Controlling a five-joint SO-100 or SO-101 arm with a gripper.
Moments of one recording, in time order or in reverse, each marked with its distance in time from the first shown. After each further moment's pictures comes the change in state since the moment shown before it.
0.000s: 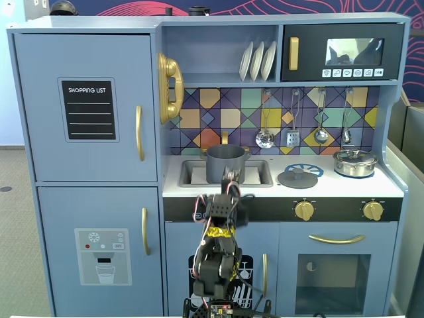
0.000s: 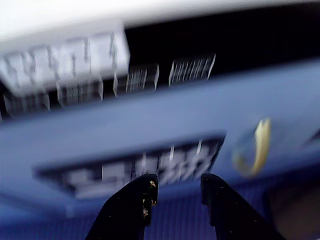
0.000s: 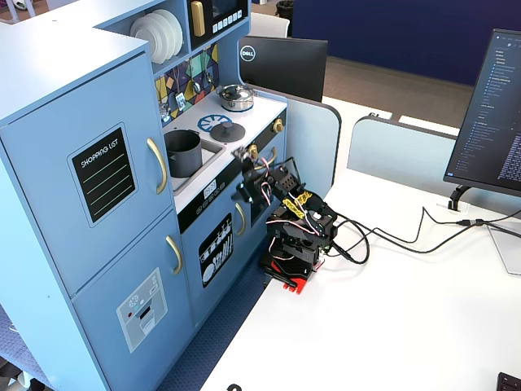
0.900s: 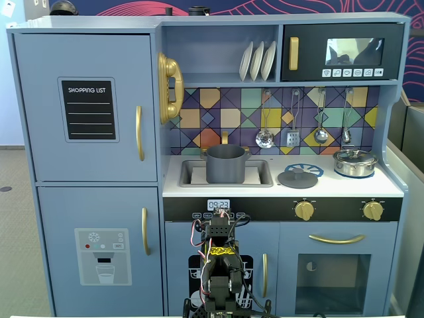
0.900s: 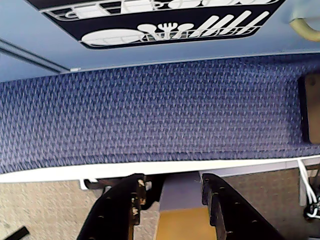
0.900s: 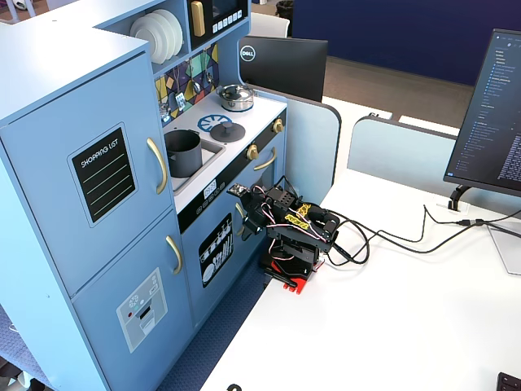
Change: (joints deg) arm -9.3 8.8 18.8 15.7 3.8
